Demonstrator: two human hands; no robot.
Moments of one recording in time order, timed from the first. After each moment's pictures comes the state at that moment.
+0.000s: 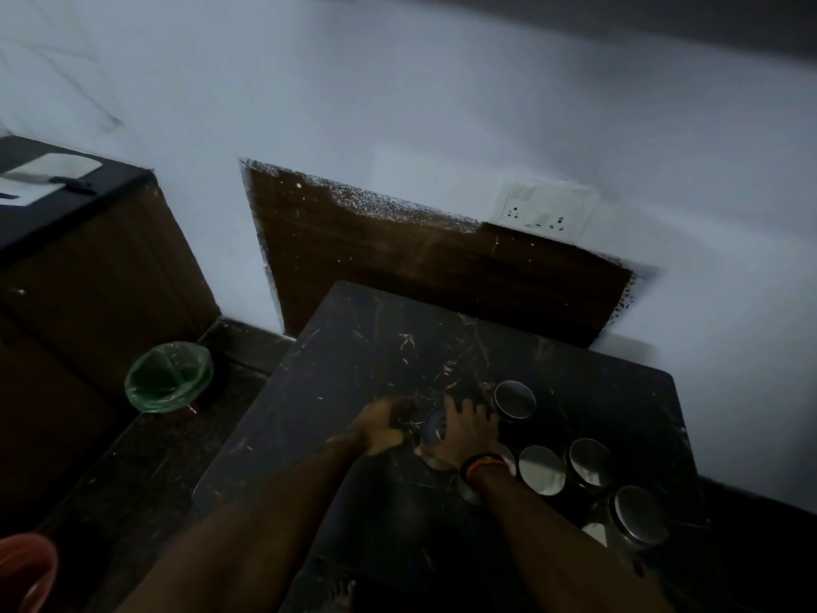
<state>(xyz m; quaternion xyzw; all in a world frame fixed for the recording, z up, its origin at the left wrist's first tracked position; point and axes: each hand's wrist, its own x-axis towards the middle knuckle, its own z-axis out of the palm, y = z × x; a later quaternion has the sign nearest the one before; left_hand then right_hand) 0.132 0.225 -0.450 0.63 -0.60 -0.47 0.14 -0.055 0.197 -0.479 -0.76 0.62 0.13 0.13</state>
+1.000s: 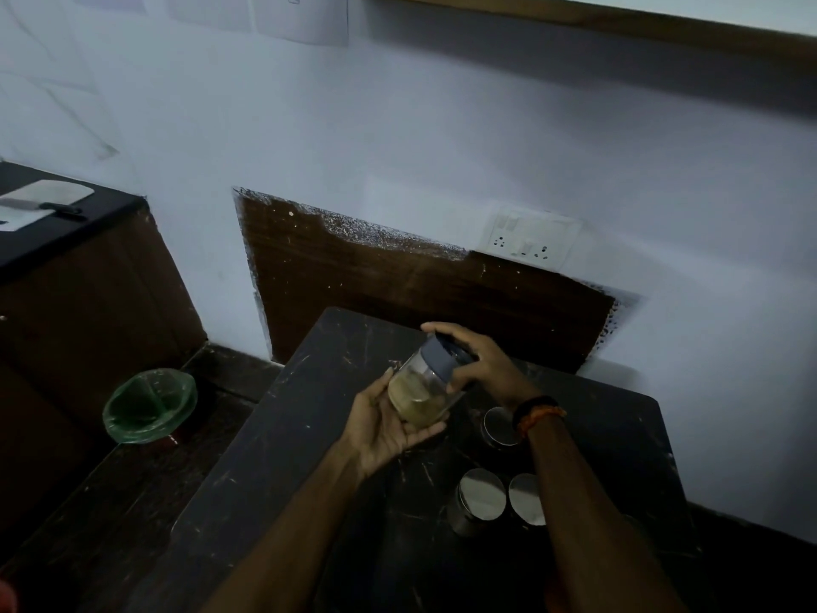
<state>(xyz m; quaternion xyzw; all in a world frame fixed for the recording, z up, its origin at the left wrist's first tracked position) 0.111 0.217 -0.401 0.26 -0.06 -0.83 0.49 -0.073 0.145 -0.309 -0.71 0.39 -0.23 0.55</state>
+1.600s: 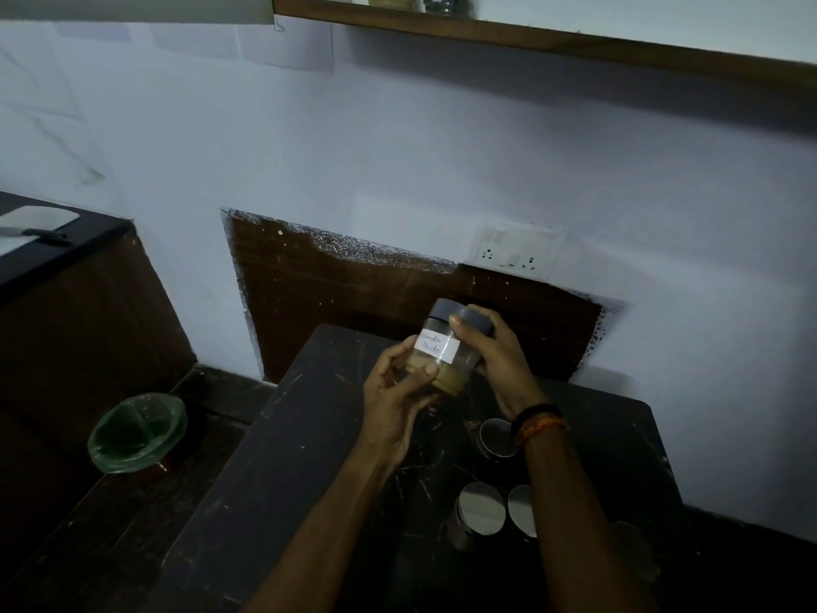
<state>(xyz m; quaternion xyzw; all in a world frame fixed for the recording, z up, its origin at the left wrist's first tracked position) 0.079 0.204 -0.350 0.32 -0.28 -0.60 0.68 -0.070 0.143 -0.293 -0.53 0.46 -0.44 0.56</state>
